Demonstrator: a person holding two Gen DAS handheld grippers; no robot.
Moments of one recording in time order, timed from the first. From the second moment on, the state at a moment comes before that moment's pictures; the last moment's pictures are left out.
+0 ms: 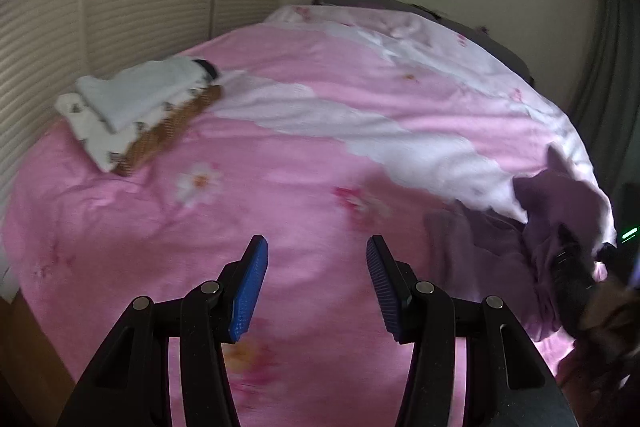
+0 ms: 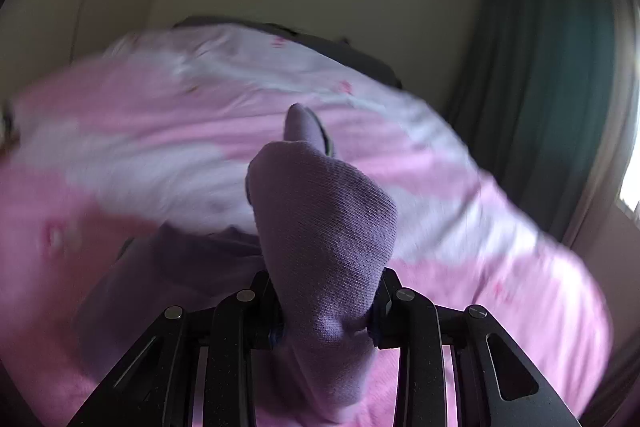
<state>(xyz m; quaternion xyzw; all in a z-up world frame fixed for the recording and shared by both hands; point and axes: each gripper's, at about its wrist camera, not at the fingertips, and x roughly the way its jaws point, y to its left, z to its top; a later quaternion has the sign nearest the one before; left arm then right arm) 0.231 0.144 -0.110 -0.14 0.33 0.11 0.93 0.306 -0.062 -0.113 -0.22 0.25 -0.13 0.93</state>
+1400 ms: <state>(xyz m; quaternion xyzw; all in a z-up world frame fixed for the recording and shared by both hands) 0.190 0.135 -0.040 -0.10 0.30 0.09 0.94 0.195 -0.031 -0.098 -0.29 0.20 -0.02 0.93</state>
